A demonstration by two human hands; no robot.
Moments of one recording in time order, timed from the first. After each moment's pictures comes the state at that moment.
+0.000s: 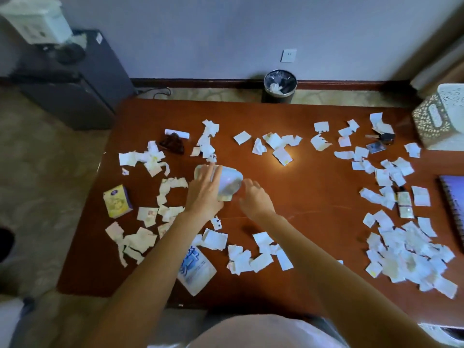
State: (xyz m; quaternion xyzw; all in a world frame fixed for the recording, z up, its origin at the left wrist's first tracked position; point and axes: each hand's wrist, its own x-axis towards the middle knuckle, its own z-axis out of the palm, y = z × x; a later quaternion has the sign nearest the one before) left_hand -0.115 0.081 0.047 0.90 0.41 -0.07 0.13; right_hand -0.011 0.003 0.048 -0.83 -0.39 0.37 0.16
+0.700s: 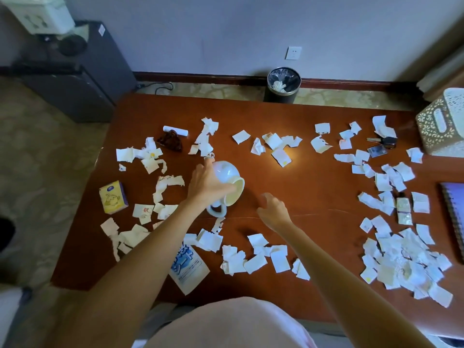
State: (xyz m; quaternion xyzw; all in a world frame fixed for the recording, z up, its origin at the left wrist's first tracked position) left_hand -0.086 0.090 0.057 0.76 0.56 -0.03 0.32; right_hand 0.027 -0.034 0.015 -0.83 -0.31 0.42 0.17
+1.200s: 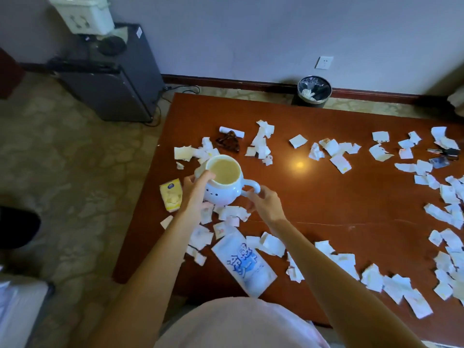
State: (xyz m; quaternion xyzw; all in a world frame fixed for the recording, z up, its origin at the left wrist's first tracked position) left_hand -0.248 0.163 0.053 0.32 0.65 0.22 0.65; right_hand -0.118 0.071 0.017 -0.76 -0.23 0.47 0.38
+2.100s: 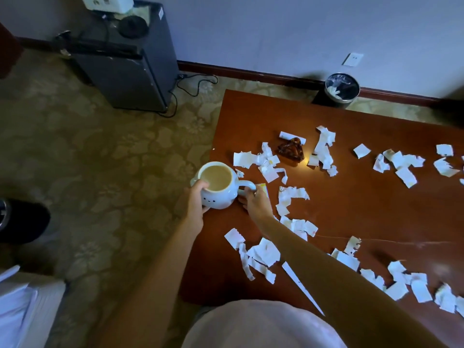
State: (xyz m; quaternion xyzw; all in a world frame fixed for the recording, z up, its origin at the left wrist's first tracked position) left_hand -0.378 0.272 0.014 0.26 0.66 0.24 0.67; right_hand -0.268 0.211 -0.017 -0.78 -0.15 0.49 0.37
